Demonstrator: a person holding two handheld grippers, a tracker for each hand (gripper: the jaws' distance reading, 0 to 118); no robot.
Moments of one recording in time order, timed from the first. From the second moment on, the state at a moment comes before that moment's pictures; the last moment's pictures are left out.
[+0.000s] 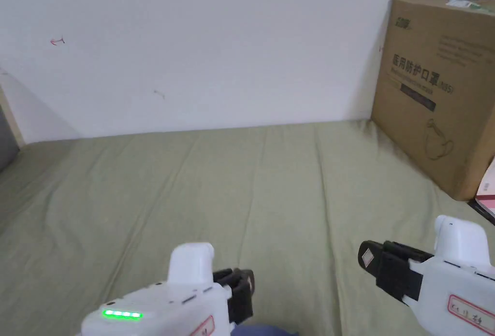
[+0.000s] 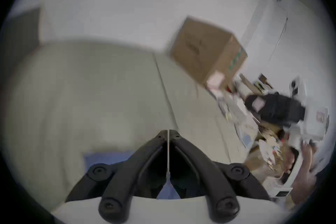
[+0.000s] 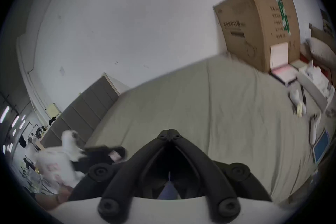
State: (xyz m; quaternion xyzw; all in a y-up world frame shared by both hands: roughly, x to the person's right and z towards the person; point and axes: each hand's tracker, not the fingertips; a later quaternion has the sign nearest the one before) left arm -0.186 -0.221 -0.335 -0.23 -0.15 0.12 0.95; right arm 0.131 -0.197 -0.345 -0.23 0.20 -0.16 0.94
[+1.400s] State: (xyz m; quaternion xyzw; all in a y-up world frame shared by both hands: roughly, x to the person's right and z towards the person) left arm -0.327 -0.282 -0.309 -0.29 -0.07 0.20 0.93; right arm 0.066 -0.386 -0.393 -0.57 0.26 -0.12 0.77
